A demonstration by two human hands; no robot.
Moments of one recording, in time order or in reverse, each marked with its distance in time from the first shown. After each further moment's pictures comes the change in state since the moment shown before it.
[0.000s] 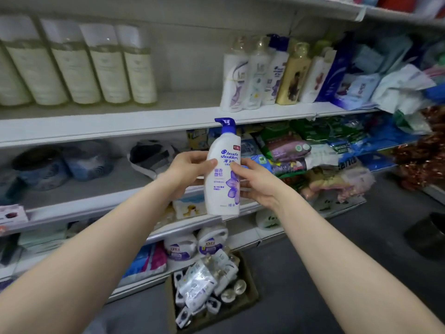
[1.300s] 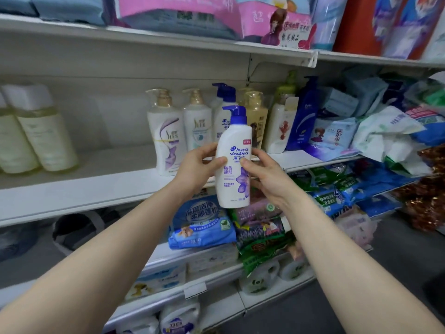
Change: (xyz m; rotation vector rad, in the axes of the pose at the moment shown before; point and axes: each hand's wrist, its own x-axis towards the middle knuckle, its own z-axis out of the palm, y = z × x) left_hand 0.227 0.103 0.172 0.139 0.025 0.424; right_hand 0.147 -0.123 -0.231 0.017 0.064 -0.356
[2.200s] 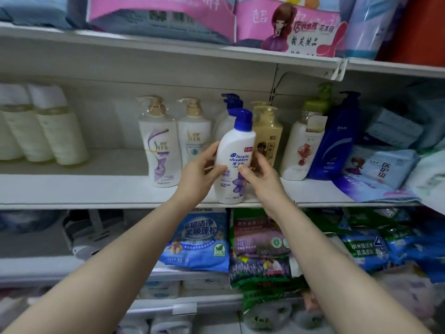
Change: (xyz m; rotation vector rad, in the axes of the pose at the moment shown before) left_hand 0.067 -0.025 0.049 0.264 0.281 0.125; right_hand 0.107 0.021 -0.053 -0.082 -0.153 -0.176
